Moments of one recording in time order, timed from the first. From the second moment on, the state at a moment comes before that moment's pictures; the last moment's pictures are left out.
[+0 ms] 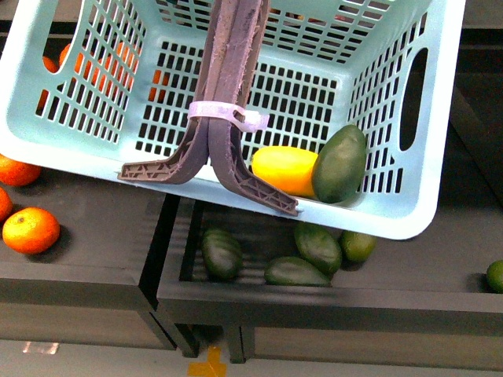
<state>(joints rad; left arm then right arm) -0.35 1.84 1.29 0.01 1.01 -0.34 0.01 0.71 0.14 0.57 0.01 0.00</state>
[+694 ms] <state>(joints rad) -0.35 1.84 1.29 0.01 1.01 -0.34 0.00 0.39 0.02 0.39 0.00 0.00</state>
